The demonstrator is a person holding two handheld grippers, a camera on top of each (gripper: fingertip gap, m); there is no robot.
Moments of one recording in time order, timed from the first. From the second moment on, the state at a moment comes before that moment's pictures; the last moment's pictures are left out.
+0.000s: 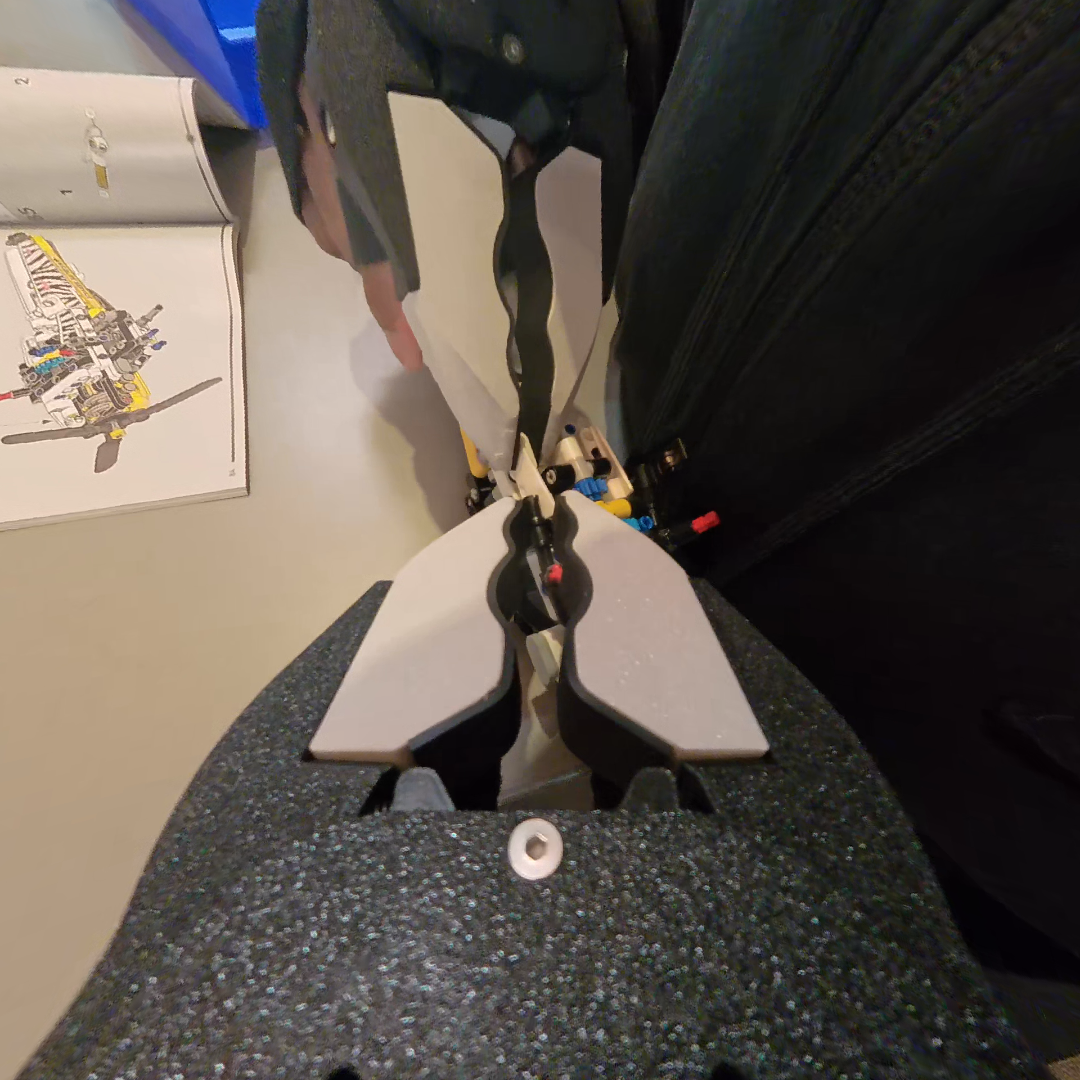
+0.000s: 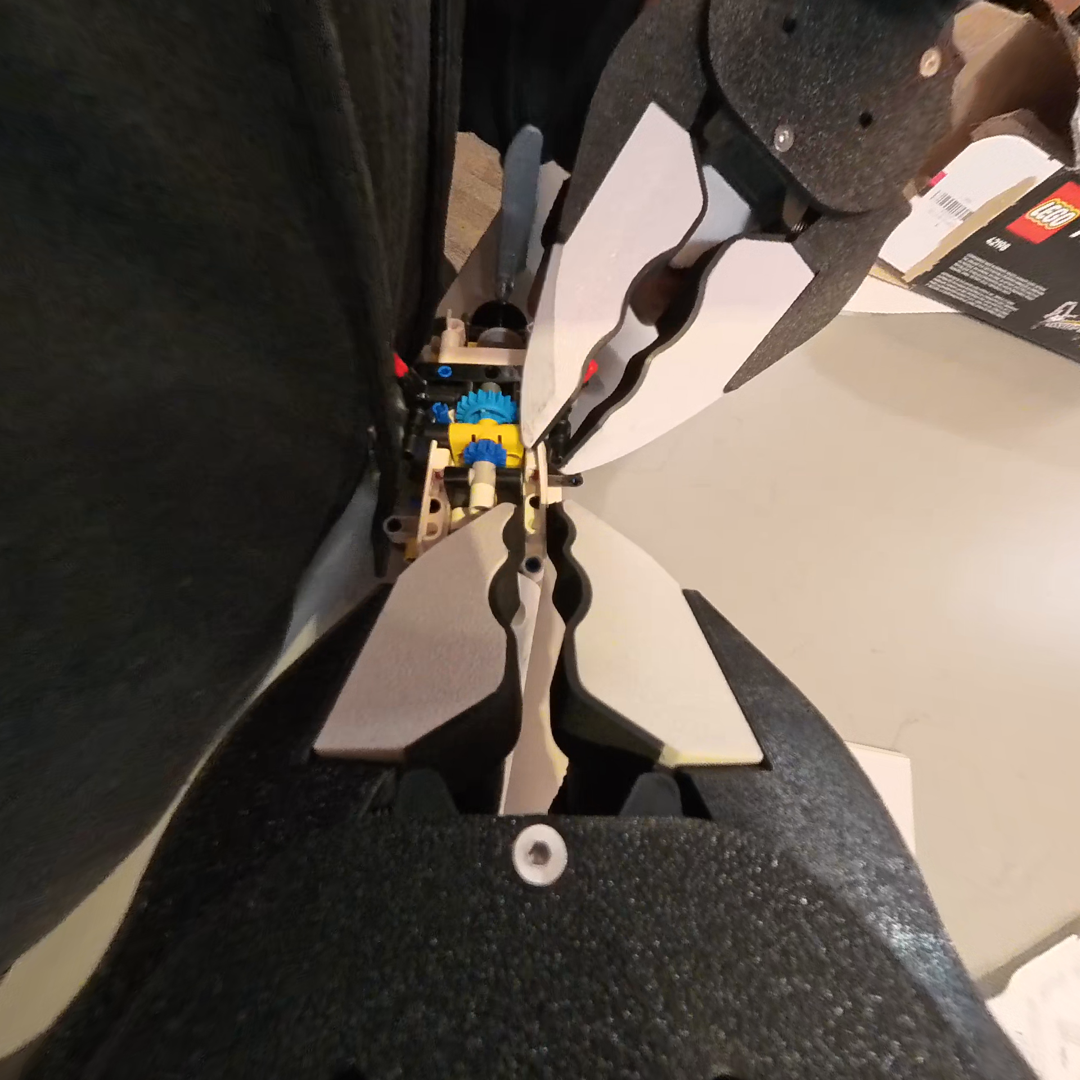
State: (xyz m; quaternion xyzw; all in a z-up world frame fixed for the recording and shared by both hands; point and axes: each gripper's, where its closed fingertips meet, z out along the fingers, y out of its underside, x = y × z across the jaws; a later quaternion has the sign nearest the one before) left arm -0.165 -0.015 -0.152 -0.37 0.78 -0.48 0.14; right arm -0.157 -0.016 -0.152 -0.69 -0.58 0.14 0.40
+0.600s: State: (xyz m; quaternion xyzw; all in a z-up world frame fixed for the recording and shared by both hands) left arm -0.164 -0.017 -0.148 -0.37 0.77 -0.51 0.14; right arm -0.151 -0.019 -0.150 -0.69 -0.58 0.14 0.40
